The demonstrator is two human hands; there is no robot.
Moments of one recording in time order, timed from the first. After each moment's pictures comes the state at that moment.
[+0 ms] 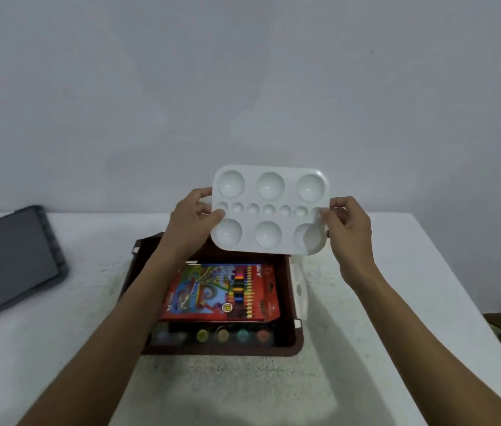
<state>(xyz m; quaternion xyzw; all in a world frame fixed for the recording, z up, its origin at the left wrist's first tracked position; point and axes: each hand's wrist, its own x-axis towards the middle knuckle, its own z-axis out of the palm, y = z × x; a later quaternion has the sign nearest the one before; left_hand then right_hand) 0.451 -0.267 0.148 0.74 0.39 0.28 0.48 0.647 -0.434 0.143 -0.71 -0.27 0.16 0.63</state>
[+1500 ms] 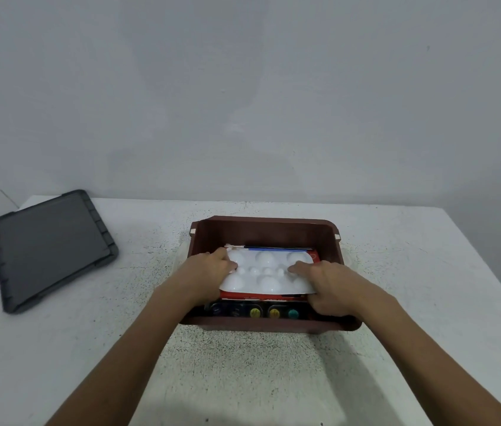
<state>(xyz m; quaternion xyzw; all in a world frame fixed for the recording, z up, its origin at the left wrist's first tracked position) 0.340 -0.265 0.093 0.96 0.25 -0.14 0.03 0.539 -0.426 0.117 -0.76 -0.62 0.21 -0.07</state>
